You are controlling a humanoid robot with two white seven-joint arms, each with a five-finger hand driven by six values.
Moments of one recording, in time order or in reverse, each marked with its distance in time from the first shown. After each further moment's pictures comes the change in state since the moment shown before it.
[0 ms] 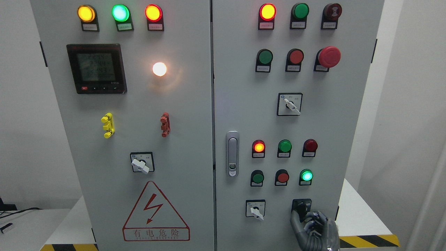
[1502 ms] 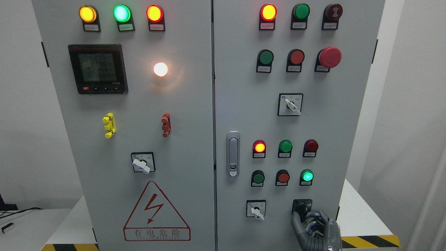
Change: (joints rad) left arm 0.000 0.000 0.000 0.000 0.000 0.000 0.000; right arm 0.001 0.000 -0.006 0.011 0.047 0.000 0.000
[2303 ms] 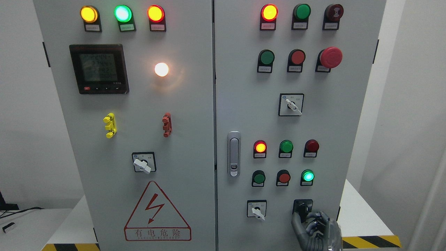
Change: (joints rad) left arm 0.000 0.000 0.000 0.000 0.000 0.000 0.000; right arm 0.001 0.000 -0.002 0.006 0.040 -0.001 0.000
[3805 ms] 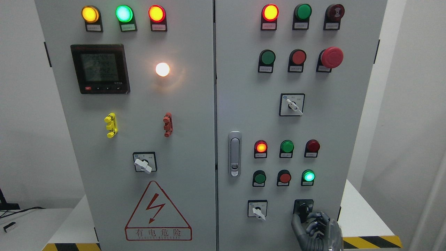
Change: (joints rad) left arm 0.000 0.000 0.000 0.000 0.000 0.000 0.000; right arm 0.000 0.000 -0.003 0.004 0.017 -0.004 -0.001
